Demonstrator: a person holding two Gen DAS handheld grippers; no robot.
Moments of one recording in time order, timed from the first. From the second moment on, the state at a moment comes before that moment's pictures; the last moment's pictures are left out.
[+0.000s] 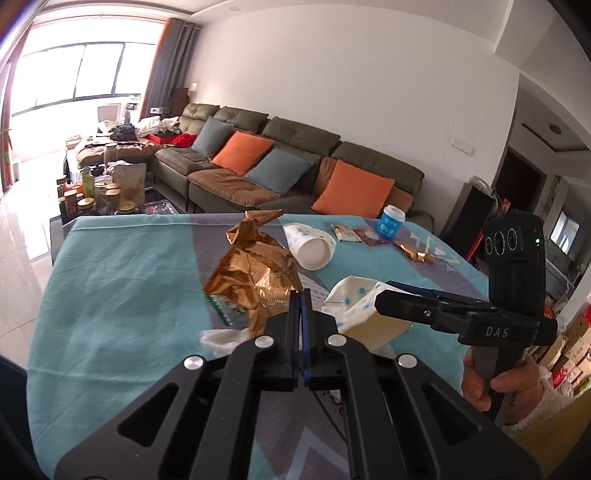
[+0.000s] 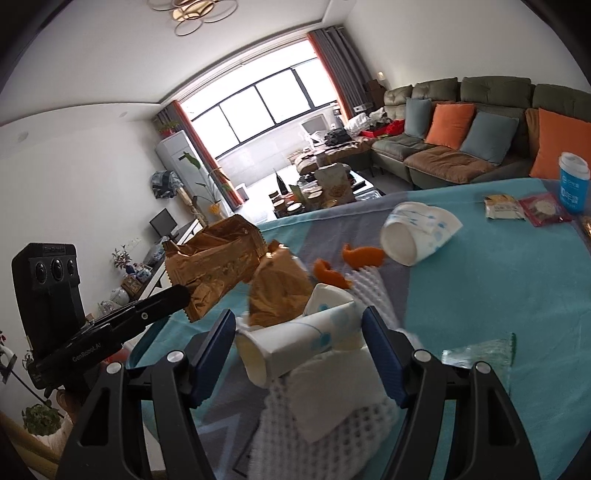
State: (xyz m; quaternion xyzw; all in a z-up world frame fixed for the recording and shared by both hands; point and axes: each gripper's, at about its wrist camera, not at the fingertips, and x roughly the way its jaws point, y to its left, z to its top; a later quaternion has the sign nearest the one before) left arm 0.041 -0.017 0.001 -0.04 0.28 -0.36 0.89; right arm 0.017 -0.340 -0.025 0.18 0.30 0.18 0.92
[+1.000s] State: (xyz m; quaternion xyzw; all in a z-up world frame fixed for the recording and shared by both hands) left arm -0.011 0.146 -0.014 -0.11 0.28 -0.20 0.93; right arm 0.027 -0.236 0.003 0.11 0.34 0.28 0.89
